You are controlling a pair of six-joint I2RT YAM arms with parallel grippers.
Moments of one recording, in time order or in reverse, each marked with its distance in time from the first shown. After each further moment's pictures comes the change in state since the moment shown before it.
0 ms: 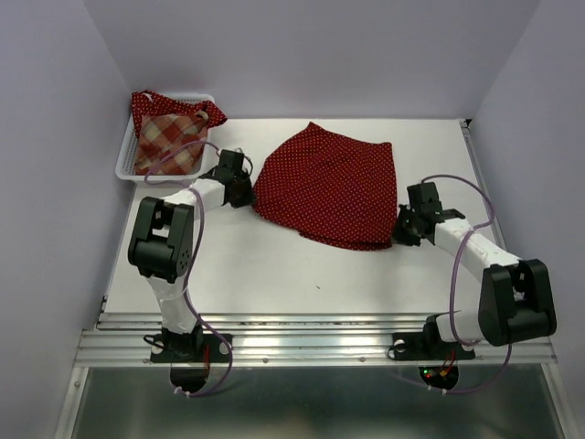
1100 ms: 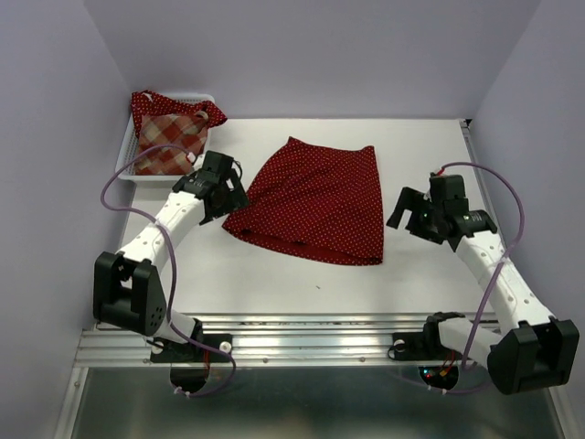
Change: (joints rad) left arm -0.043 -0.409 -0.041 -0.488 -0.312 -0.140; right arm -0.031 -0.282 0.146 -0.287 -0.013 -0.047
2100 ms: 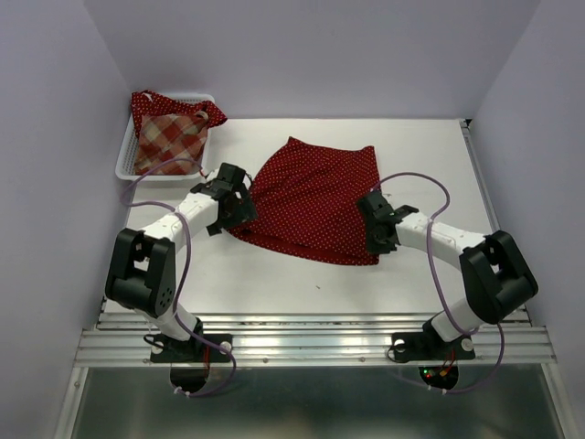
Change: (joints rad) left arm -0.035 0.131 -0.080 0.117 0.022 -0.039; right arm 0.393 0.447 -0.019 0.137 0.308 0.037
